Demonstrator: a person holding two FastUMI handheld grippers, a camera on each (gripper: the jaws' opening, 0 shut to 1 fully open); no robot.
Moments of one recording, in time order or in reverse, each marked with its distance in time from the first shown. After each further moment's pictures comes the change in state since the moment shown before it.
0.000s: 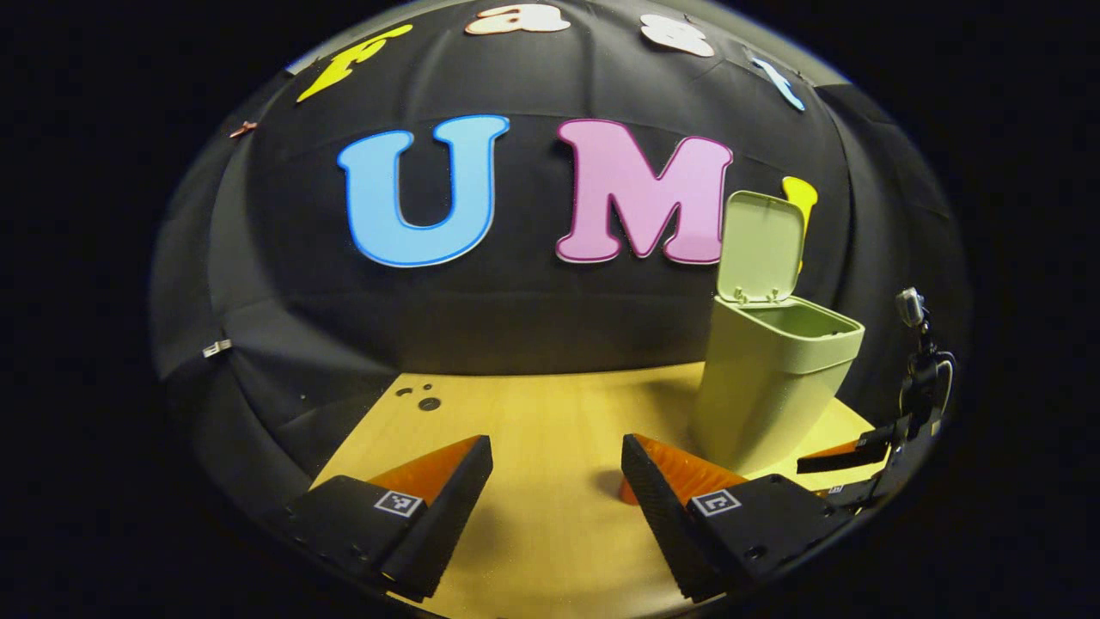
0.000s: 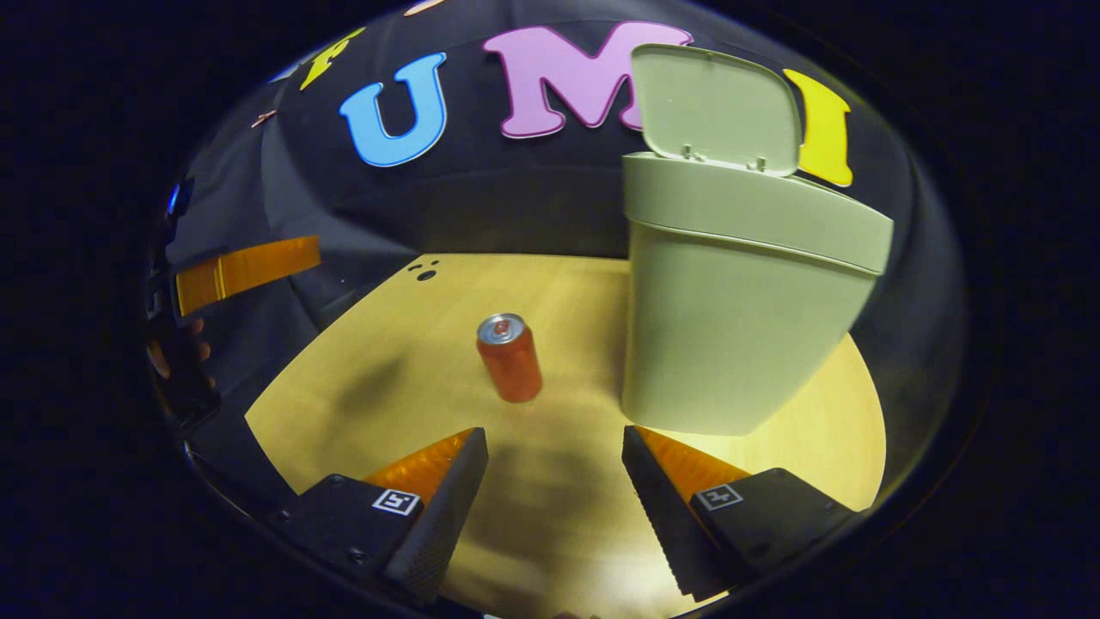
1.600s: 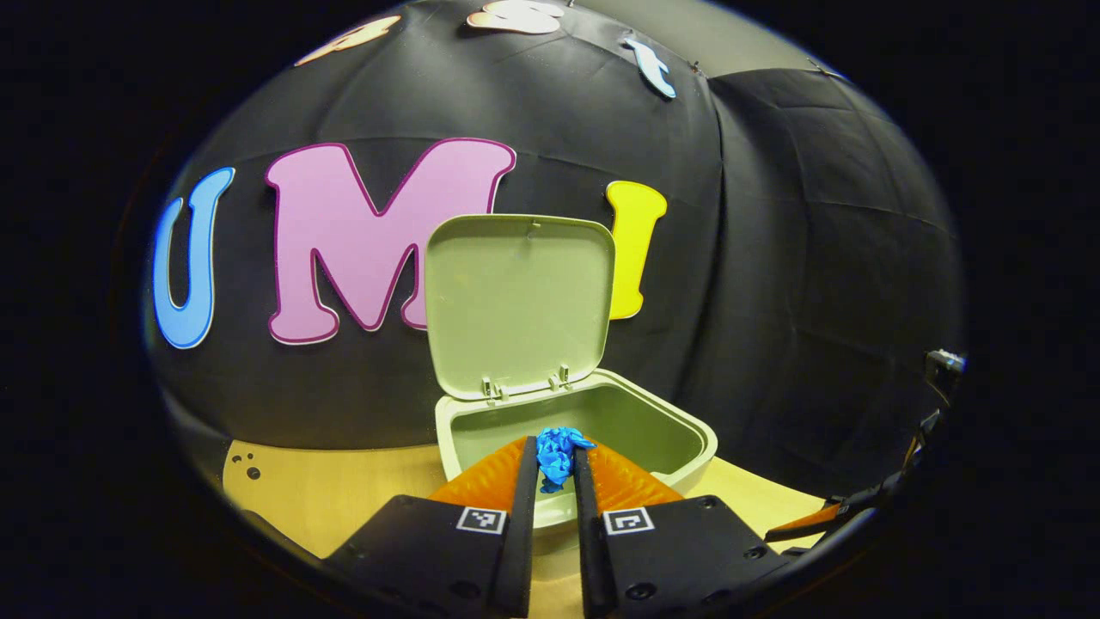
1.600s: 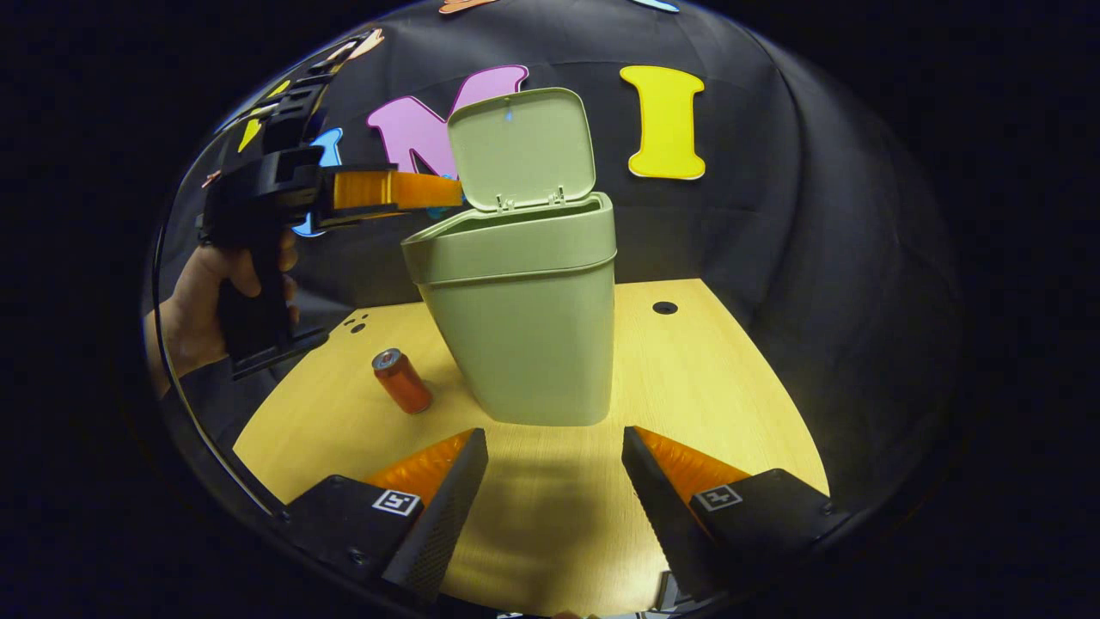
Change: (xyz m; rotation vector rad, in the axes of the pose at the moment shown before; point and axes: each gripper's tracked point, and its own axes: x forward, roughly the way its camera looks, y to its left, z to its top) left arm 0.104 -0.338 0.114 0.098 -0.113 -0.459; right arm -0.118 -0.167 -0.021 0.170 -0.118 -0.167
